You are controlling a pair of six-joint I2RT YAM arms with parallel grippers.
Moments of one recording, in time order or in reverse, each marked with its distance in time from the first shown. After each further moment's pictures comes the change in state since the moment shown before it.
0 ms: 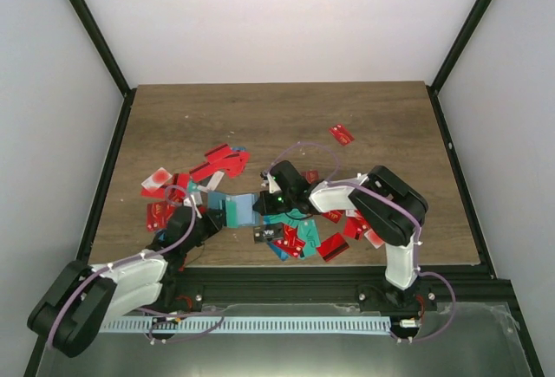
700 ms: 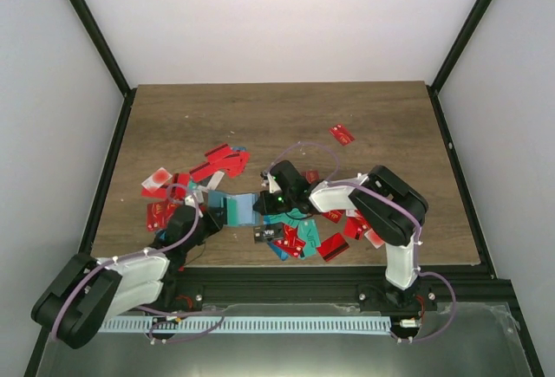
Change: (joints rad) left arm 0.001 0.070 0.000 0.092 -0.009 0.042; right arm 0.000 0.000 0.001 -0.001 0.000 0.000
